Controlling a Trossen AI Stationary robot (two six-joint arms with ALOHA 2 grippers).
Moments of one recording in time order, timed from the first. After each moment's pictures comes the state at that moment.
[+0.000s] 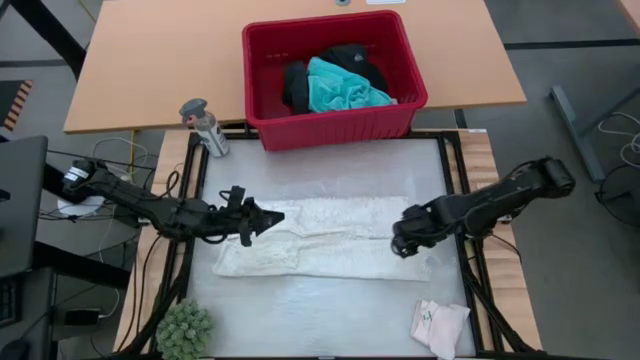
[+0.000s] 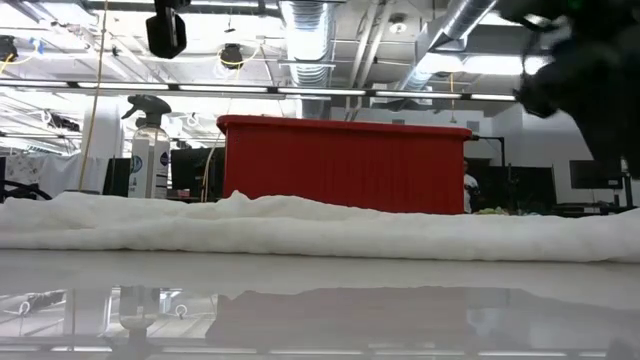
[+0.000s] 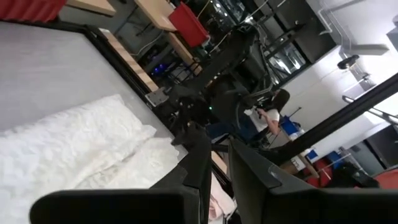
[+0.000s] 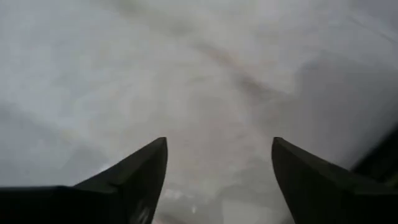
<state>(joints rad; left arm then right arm) -0.33 0.96 0.57 0.42 -0.49 -0.85 0.28 1.23 0.81 -1.09 -0.06 1.43</state>
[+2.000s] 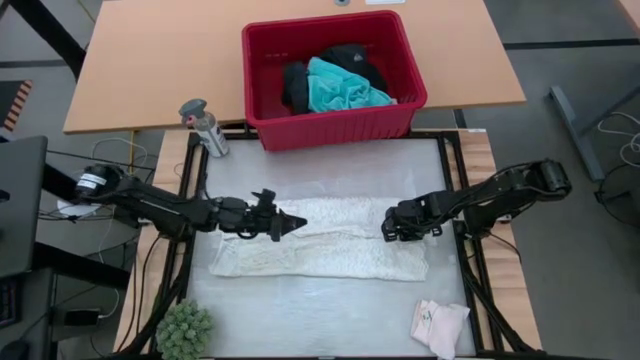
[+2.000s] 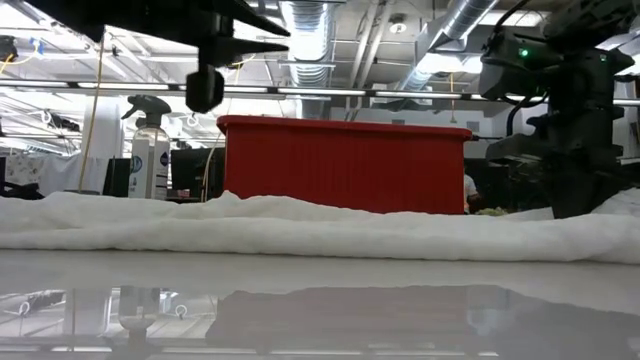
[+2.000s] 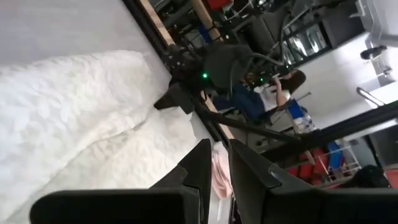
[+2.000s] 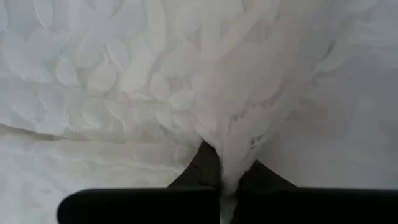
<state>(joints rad) -0.15 1.25 0.57 0.58 -0.24 -1.04 0.08 1.33 0.57 -0.67 0.00 1.48</state>
